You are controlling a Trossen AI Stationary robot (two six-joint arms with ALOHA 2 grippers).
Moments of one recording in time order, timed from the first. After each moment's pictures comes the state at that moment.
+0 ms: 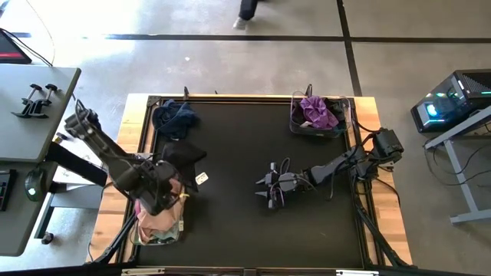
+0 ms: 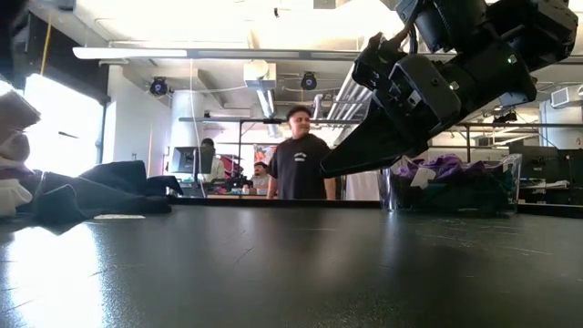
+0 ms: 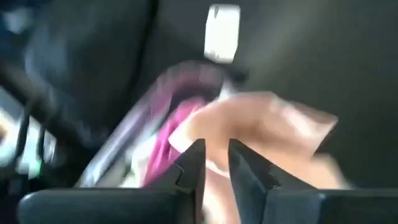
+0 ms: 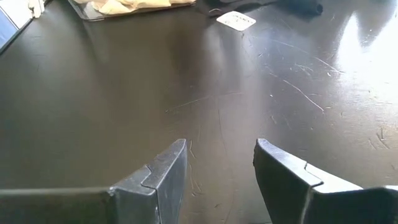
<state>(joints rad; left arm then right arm) -0.76 1.20 0.98 -1.34 -0.33 -1.47 0.28 1.76 0.68 0.54 0.23 0.25</state>
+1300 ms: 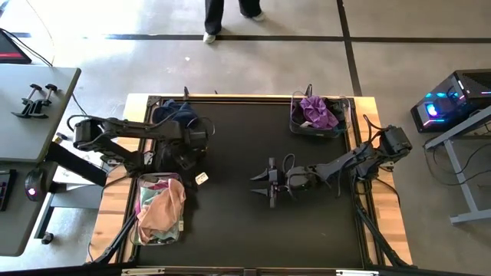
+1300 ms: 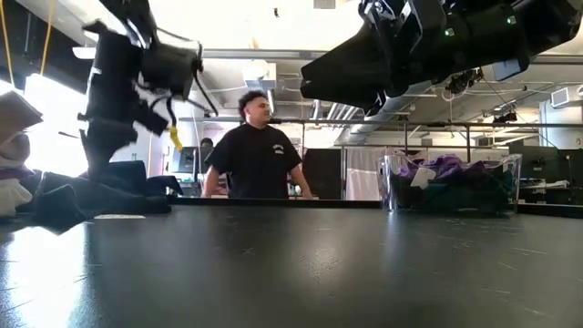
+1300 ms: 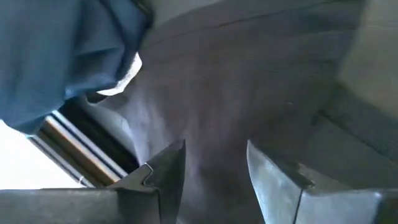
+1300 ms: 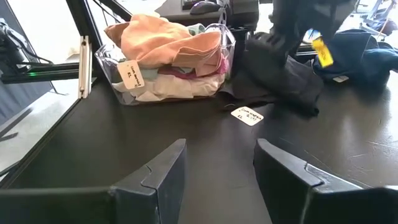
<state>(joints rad) 0.22 1.41 0.83 -1.17 -0.26 -0.50 0.28 1.66 0.68 0.74 0.24 0.14</state>
